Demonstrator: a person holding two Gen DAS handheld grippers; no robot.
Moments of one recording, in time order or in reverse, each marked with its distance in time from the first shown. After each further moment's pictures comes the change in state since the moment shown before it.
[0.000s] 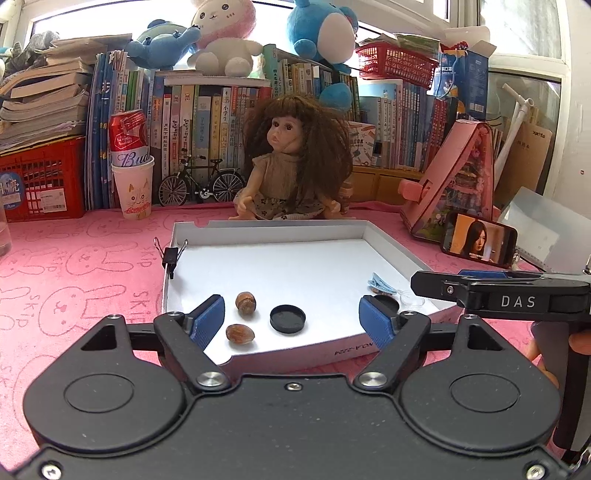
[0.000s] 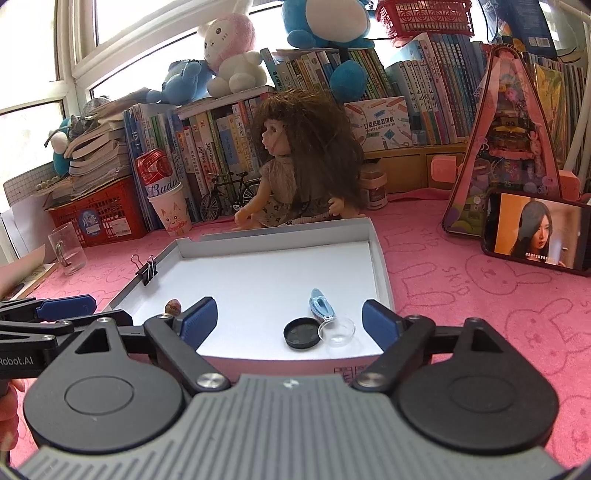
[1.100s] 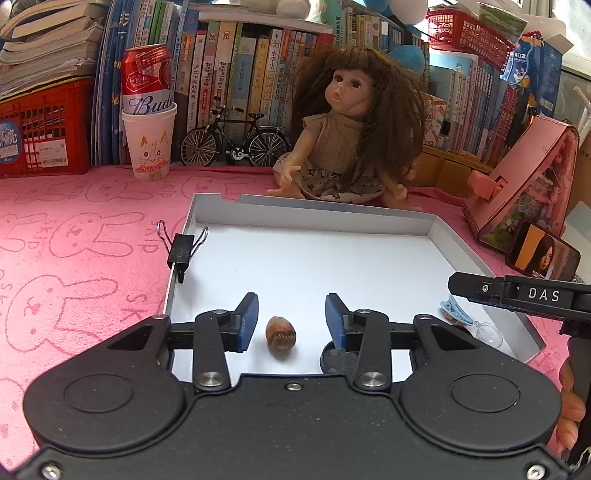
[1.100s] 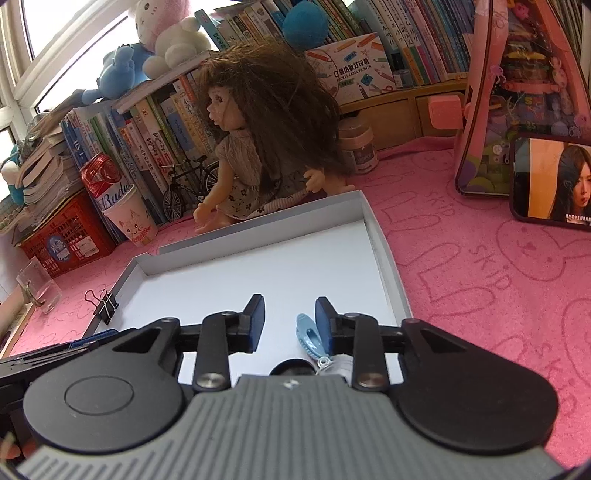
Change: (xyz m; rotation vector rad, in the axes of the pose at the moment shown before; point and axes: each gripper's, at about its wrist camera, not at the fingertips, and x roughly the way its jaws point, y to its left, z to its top) left arm 0.106 0.042 0.027 -0.120 0.131 0.092; right arm 0.087 -0.024 0.025 0.180 0.122 -0.020
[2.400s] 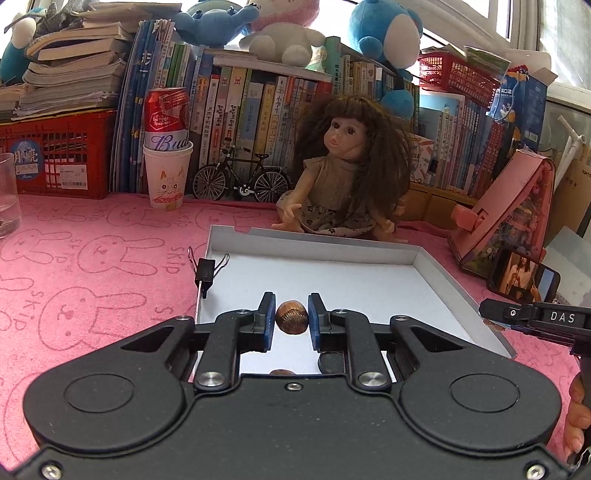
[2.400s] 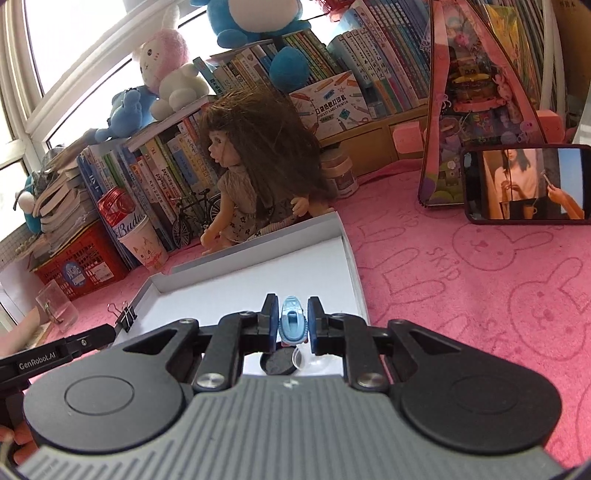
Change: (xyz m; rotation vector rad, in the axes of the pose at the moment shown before) left arm -0.049 0.012 -0.001 -0.035 -0.103 -0.022; right arm -0.052 -0.022 -0.011 0.070 -0.095 0.025
